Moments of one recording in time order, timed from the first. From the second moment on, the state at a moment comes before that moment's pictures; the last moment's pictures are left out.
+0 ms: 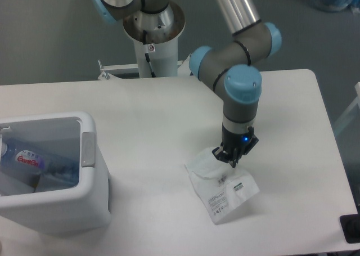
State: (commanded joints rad) arm 2.60 -1.83 -1.73 -0.74 1.48 0.14
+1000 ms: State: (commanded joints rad) arm 2.35 -1.64 -1.48 -0.70 1.31 0.44
